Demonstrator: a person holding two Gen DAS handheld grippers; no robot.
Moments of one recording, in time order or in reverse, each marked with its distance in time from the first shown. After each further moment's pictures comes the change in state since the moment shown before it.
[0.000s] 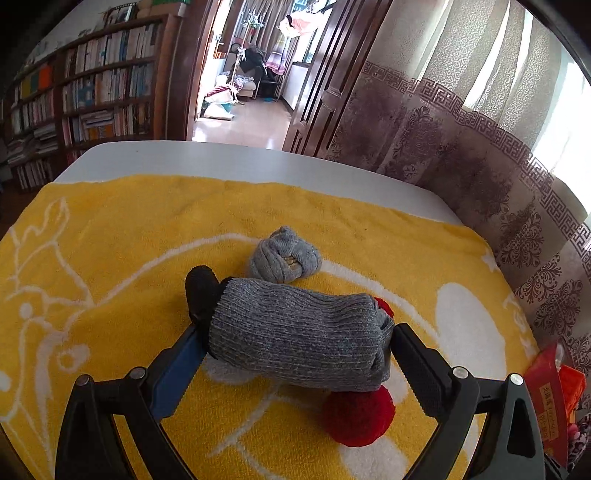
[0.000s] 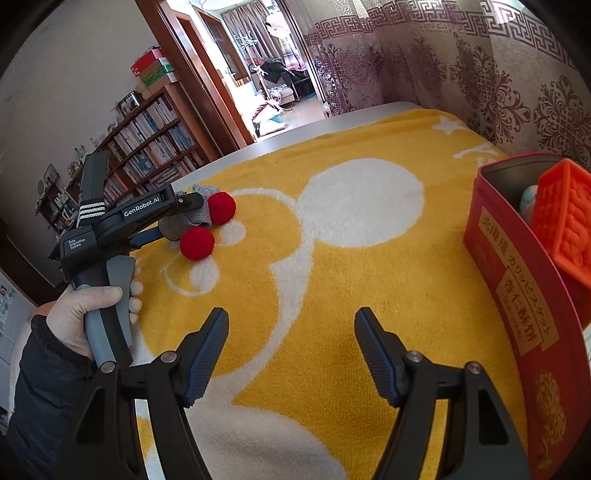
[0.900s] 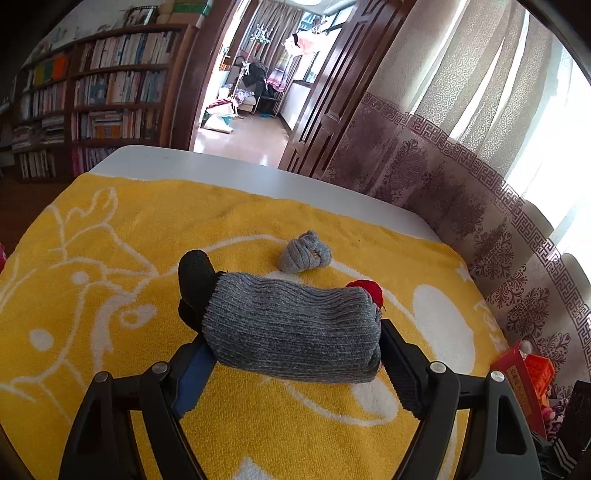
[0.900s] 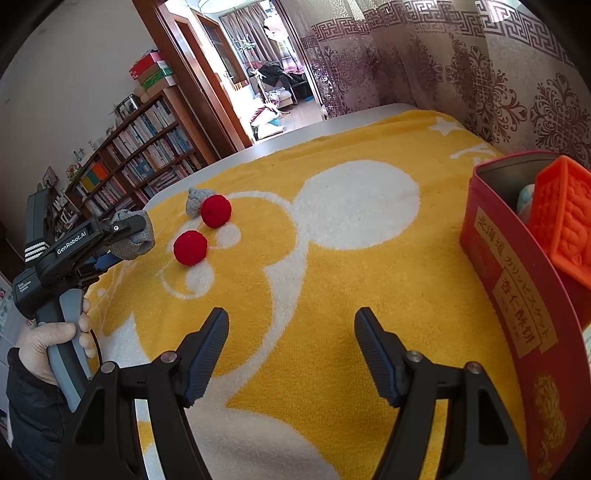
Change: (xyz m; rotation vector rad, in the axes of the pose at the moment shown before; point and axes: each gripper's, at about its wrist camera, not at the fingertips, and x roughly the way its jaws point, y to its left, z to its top) left arm -0.081 0.032 -0.030 -0.031 -0.087 -0.048; right arm -0.001 -0.004 0.001 0.003 -0.017 -0.002
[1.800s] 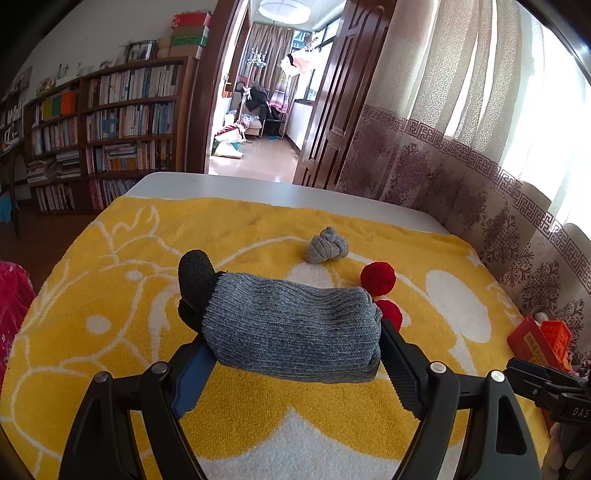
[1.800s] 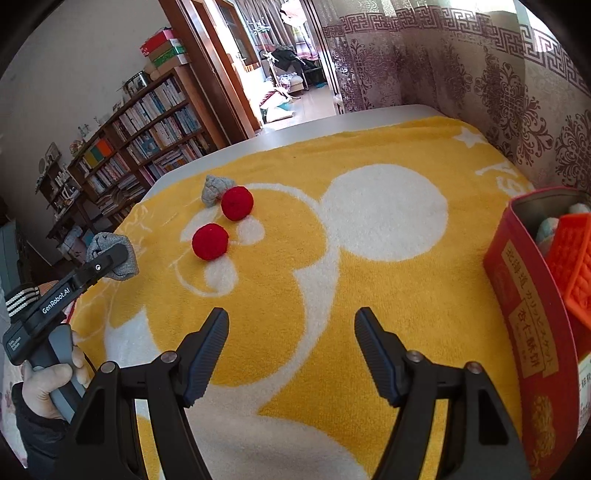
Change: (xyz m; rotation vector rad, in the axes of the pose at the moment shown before) left arm -0.039 0.005 -0.029 0.080 -0.083 0.084; right arm 0.005 0.051 0.029 -0.121 0.069 0.031
